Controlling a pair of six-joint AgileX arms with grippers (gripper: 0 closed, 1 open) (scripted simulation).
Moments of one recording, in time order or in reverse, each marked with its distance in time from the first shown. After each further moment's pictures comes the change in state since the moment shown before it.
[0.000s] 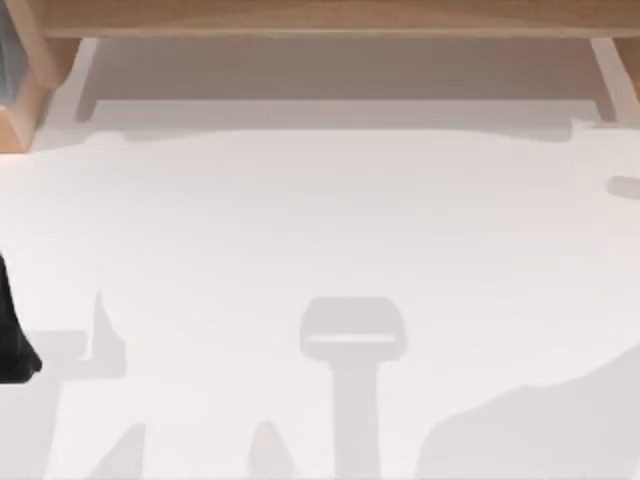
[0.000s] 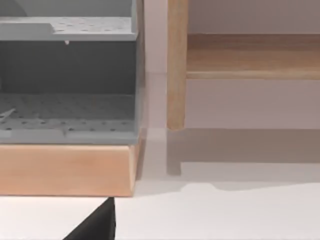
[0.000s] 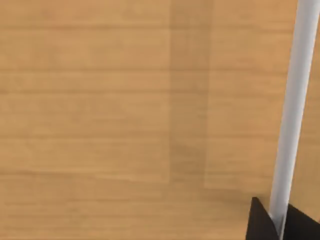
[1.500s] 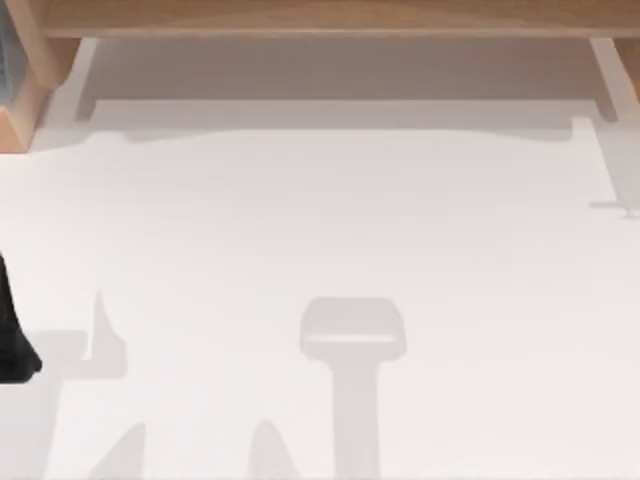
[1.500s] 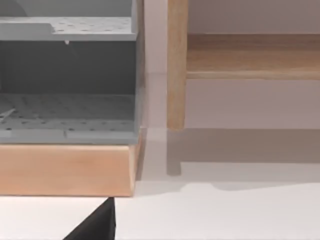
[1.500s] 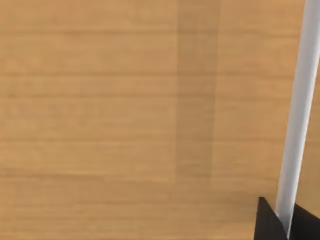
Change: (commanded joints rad) left arm 0.000 0.000 0.000 0.000 0.000 0.000; right arm -0.150 -0.218 -0.515 0.296 -0.155 0.003
